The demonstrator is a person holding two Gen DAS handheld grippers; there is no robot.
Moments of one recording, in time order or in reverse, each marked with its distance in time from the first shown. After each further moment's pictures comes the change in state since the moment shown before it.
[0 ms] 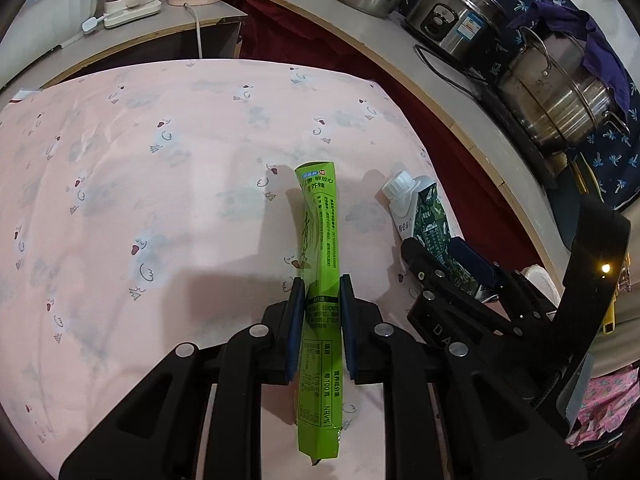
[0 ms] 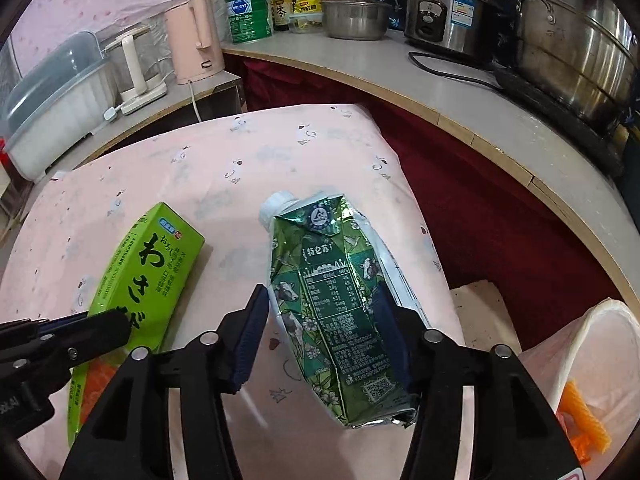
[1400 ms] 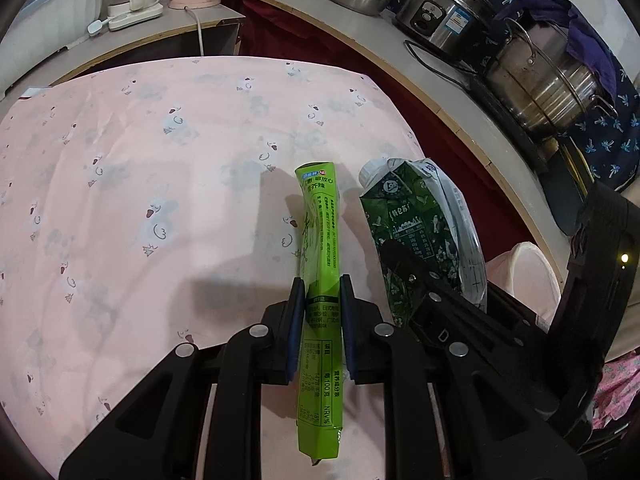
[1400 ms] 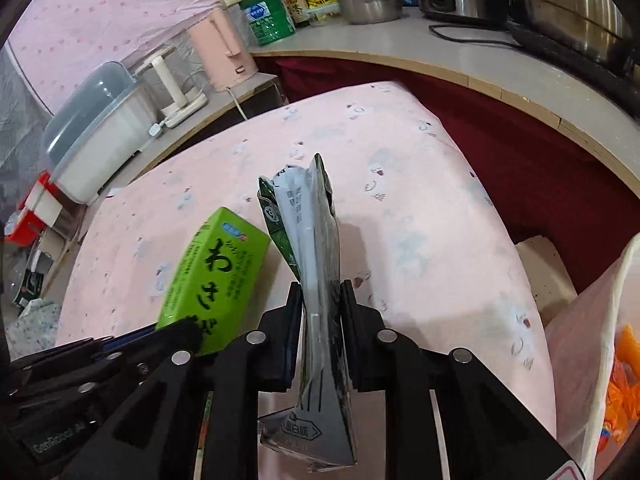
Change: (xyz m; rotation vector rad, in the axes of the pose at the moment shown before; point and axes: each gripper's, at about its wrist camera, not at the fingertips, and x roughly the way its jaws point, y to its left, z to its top) left arm -0.025 -0.004 -0.027 0.027 -0.006 -0.002; right arm -0.031 0.014 -0.029 0.126 0.028 0.223
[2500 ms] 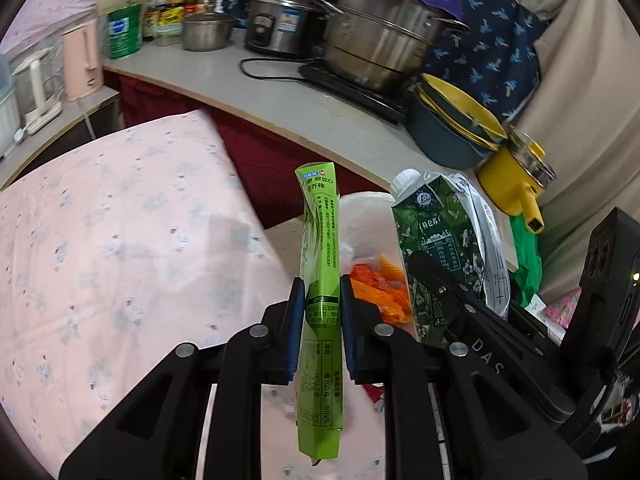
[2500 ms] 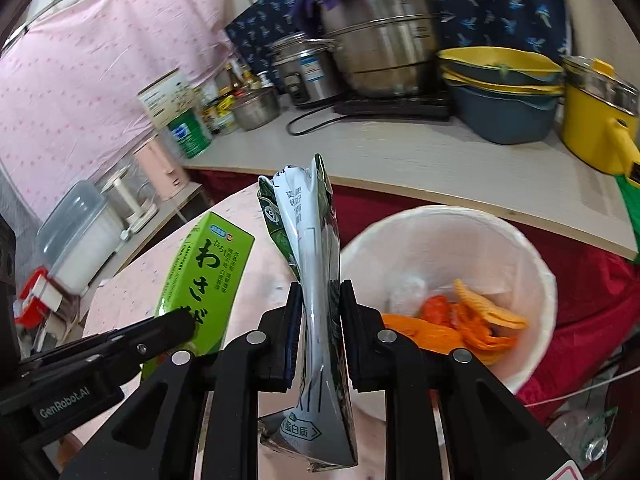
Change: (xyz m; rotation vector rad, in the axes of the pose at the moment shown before) left arm -0.064 -0.210 -0.068 0.321 -0.062 -0.131; right arm -0.215 -0.145 -0.069 0.254 -0.277 -0.147
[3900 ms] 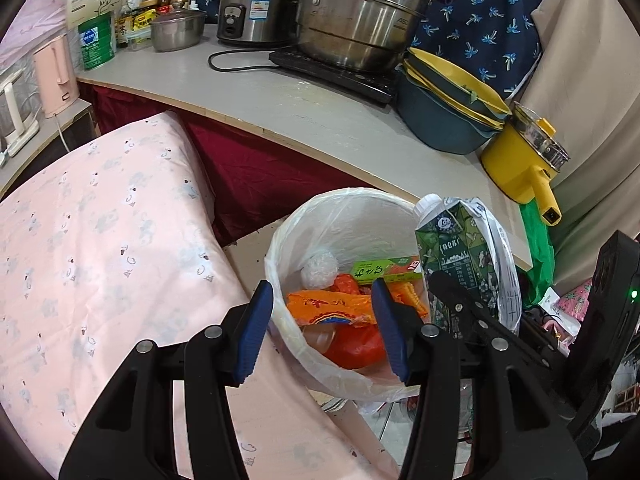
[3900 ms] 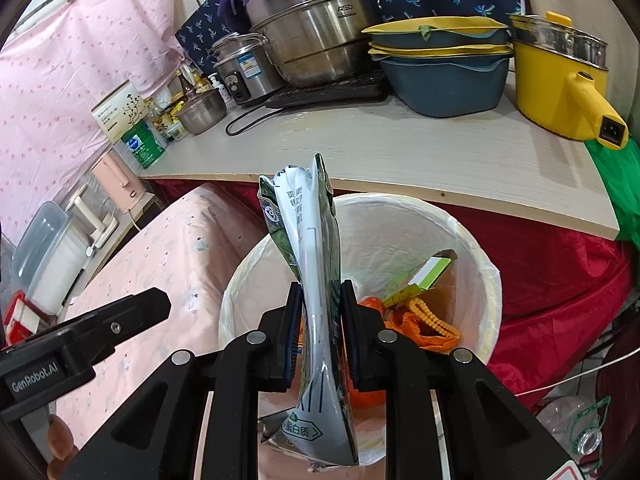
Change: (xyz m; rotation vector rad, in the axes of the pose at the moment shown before) left arm 0.060 -0.034 0.014 0.051 0.027 0.032; right arm 0.025 -0.078 0.003 0.070 0.024 -0.075
